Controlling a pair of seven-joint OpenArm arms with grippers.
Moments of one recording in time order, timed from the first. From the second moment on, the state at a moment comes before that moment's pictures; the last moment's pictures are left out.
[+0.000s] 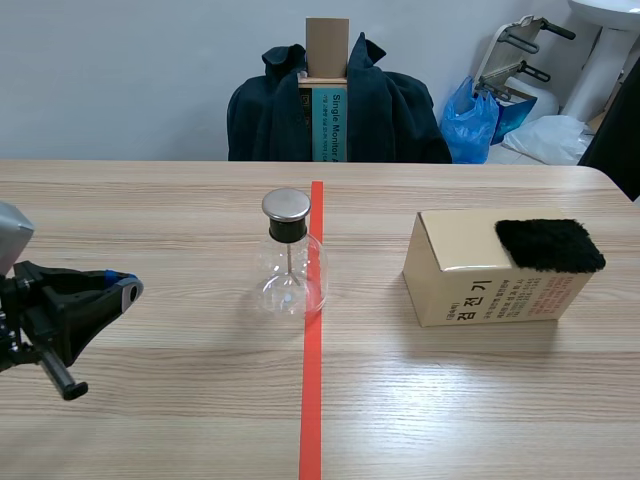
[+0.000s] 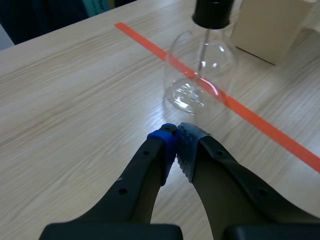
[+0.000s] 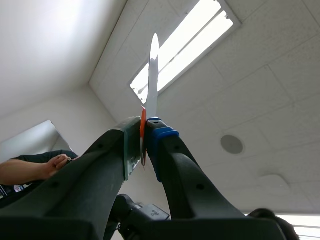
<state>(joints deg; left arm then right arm) 14.0 -39.9 11.9 79.9 -17.8 -32.0 -20.9 -17.6 35.0 12.8 121.9 -55.0 -38.5 -0.3</state>
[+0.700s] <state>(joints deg) -7.3 -23.1 28.9 54.8 -5.9 -26.8 -29.1 -3.7 14.8 -14.3 83.0 -72.1 -33.6 11.7</state>
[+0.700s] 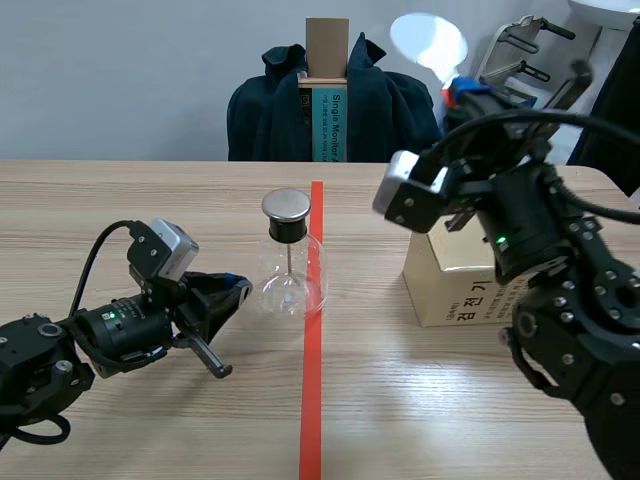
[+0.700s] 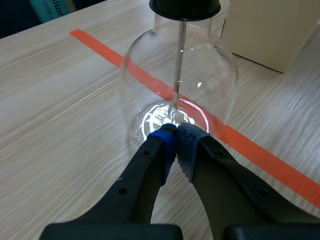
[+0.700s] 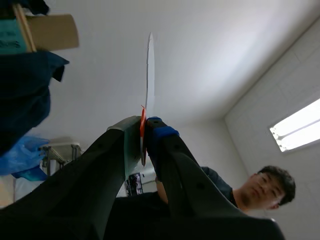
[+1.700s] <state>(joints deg) -7.1 -23.1 28.9 54.6 -5.2 -25.5 -29.2 -1.9 13.8 -19.3 74.9 -72.3 -22.6 20.5</state>
